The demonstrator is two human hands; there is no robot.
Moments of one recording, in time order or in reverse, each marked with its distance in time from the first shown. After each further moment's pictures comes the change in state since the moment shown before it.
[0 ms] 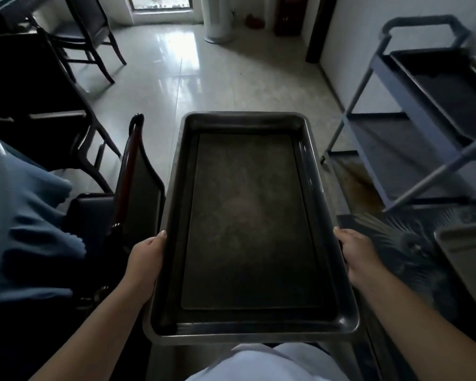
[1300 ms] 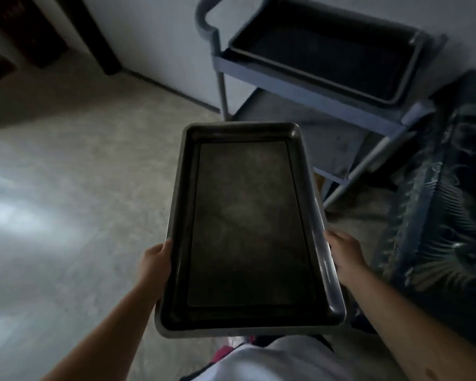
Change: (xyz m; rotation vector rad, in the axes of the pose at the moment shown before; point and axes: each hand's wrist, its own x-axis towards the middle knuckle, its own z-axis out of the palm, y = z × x) left_hand 0.532 0.308 0.380 0.773 -0.647 0.299; right_hand 0.310 -0.147 0.106 0.499 0.728 0.234
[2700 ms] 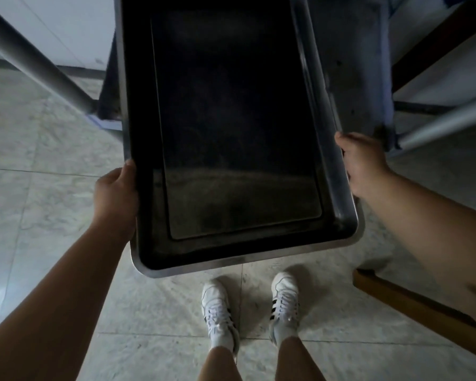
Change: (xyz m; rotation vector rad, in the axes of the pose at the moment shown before) left_hand 0.495 0.173 0.303 0.086 -0.202 0.283; right_hand 0.455 -0.059 0.126 0.153 0.366 -0.043
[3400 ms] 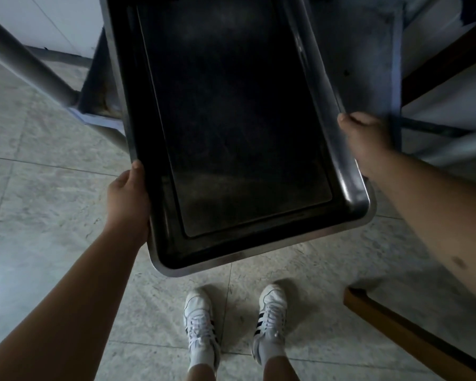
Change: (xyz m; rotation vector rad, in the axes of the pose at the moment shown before) left_hand -0.009 -0.002 0.054 -0.239 -0.028 -0.093; right_hand 0.079 -0.024 0.003 -0.320 -0.010 -0.248
